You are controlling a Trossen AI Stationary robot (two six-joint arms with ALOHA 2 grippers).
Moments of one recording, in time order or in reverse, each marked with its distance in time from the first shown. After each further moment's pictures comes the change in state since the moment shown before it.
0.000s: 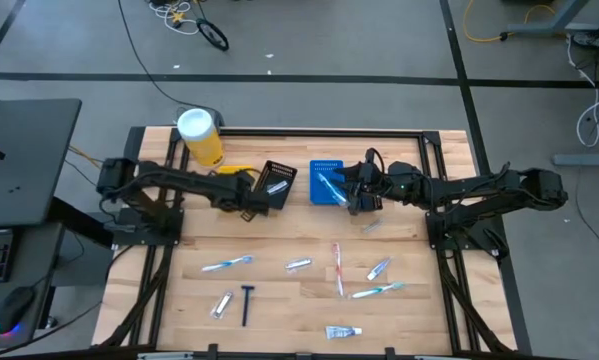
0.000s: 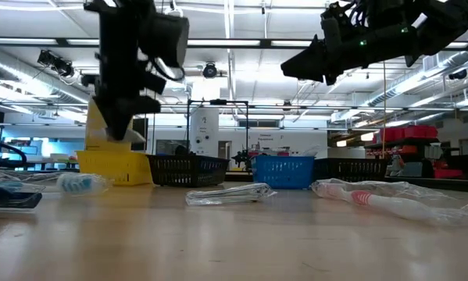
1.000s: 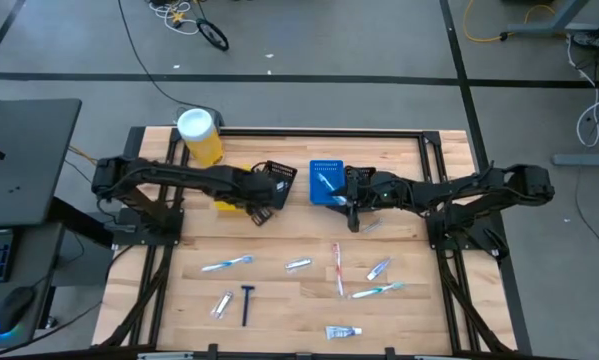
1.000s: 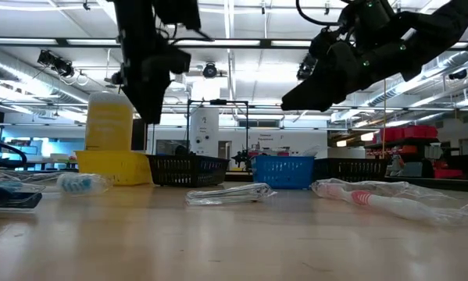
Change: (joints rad) left arm -0.015 -0.043 0.116 0.163 0.218 0.236; right arm 0.030 0.130 0.000 -0.117 -0.177 0.045
